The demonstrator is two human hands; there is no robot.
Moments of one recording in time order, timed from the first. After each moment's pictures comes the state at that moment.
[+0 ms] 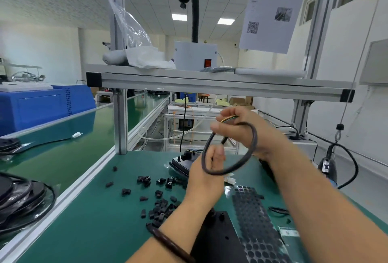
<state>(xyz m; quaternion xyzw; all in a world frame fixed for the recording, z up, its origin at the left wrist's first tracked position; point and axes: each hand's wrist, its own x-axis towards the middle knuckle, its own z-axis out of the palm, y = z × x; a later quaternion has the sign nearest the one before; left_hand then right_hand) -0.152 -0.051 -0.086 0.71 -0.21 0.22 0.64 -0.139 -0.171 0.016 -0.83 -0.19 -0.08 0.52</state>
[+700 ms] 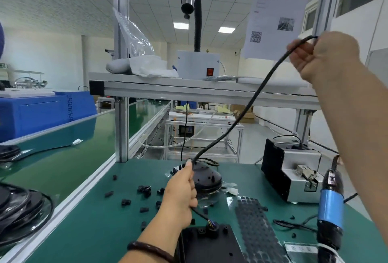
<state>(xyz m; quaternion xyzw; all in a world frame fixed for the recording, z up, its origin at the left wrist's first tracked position) -0.128 -0.010 -0.098 0.54 0.03 0.00 0.84 -0.116 -0.237 0.172 -0.44 -0.04 -0.32 0.84</state>
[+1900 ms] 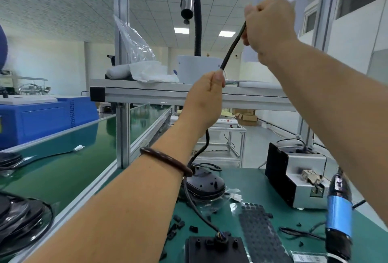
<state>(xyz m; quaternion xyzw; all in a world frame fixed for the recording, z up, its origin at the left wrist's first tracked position) -0.121 -0.028 0.072 0.69 -0.29 0.32 0.57 -0.124 -0.140 0.193 -0.73 -0.13 -0.53 0.41</state>
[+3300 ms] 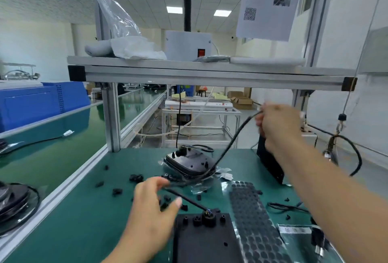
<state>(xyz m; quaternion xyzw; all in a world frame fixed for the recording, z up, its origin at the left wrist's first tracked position) -0.162 0.036 -0.155 0.86 -0.08 0.20 0.47 -0.097 -0.216 -0.001 -0.65 0.09 -0.34 0.68</state>
